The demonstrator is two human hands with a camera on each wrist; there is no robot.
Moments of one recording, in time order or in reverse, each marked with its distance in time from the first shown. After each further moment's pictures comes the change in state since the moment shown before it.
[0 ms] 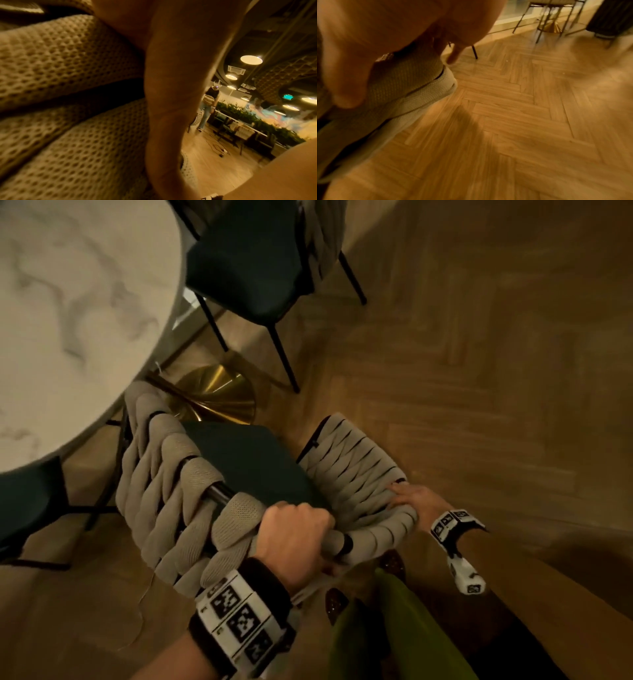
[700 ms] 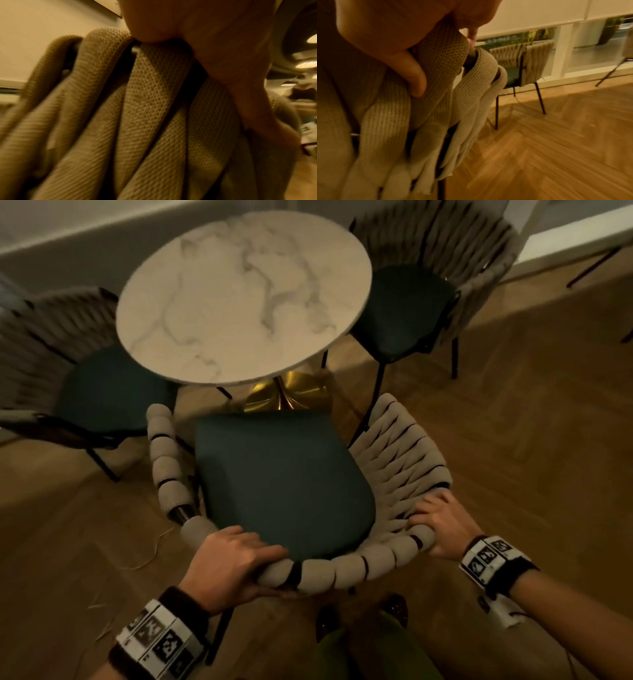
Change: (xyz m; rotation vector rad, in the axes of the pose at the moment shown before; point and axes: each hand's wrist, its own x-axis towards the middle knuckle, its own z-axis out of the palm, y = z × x) left_hand -0.245 -0.114 0.101 -0.230 0.446 -0.076; right_hand -0.046 -0.218 -0.096 -0.570 0.230 -0.391
